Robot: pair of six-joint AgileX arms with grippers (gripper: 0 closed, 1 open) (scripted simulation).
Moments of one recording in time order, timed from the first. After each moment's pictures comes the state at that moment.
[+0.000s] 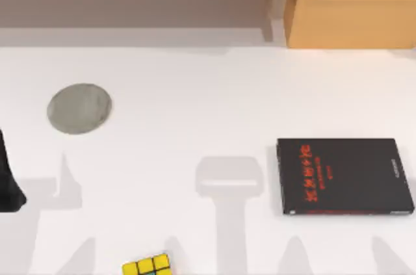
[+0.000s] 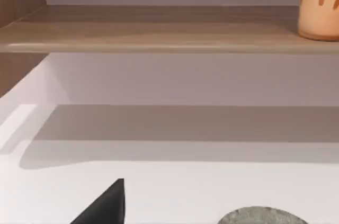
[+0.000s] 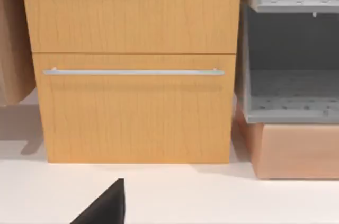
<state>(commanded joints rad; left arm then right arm) 0.00 0.00 0.00 0.00 0.00 0.00 0.00 0.00 0.00 0.00 0.00 0.00</state>
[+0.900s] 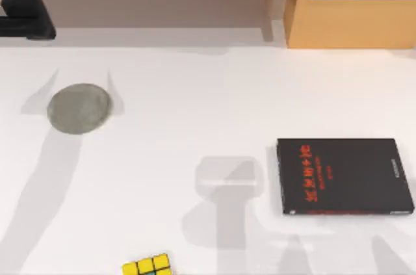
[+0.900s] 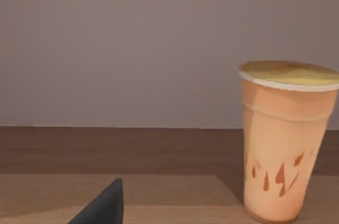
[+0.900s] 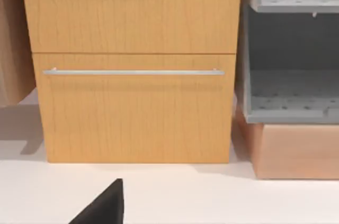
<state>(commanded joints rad) -0.22 0.93 0.56 0.45 -0.15 -0.01 0.00 0.00 0.00 0.00 0.00 0.00</state>
